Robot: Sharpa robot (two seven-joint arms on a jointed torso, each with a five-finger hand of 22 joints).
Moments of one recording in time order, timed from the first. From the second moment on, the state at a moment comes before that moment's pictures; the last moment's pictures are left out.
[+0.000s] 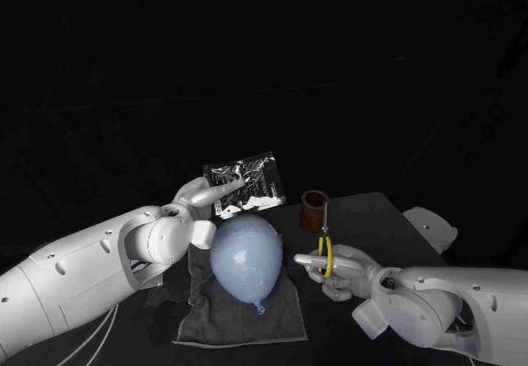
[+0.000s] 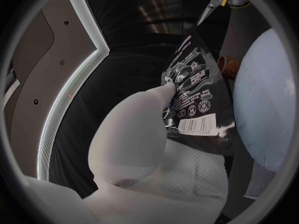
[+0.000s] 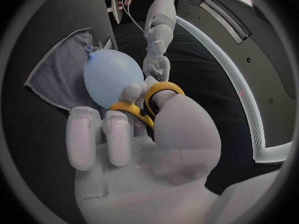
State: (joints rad) left arm 1.24 -0.50 0.02 1.27 0.05 -0.19 0.16; left_hand 1.53 -0.04 0.50 0.12 0.04 0.97 0.15 0.35 0.29 1.34 0.10 0.07 0.07 1.28 0.04 0.19 0.25 0.17 1.22 0.12 0.31 0.09; right arm 1.09 -1.21 -0.21 1.92 -0.06 -0.36 0.23; right_hand 1.10 -0.12 0.40 0.01 0.05 1.14 -0.03 0.53 1.12 1.38 0.00 0.45 1.30 1.47 -0.13 1.57 1.31 0.03 1.47 -0.01 1.46 1.31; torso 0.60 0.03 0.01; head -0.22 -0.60
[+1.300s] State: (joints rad) left arm 1.24 -0.49 0.02 1.27 0.06 -0.16 0.12; left_hand 1.54 -0.04 0.51 0.11 0.04 0.97 0.16 0.35 0.31 1.34 0.10 0.06 0.07 1.27 0.04 0.18 0.25 0.16 1.22 0.12 0.31 0.09; right arm 1.12 -1.19 -0.20 1.95 -0.24 -0.25 0.10; right_hand 1.07 -0.16 0.37 0.09 0.05 1.06 0.00 0.10 0.91 1.39 -0.03 0.45 1.30 1.47 -0.03 1.57 1.31 0.01 1.47 0.06 1.53 1.31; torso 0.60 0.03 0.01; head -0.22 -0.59
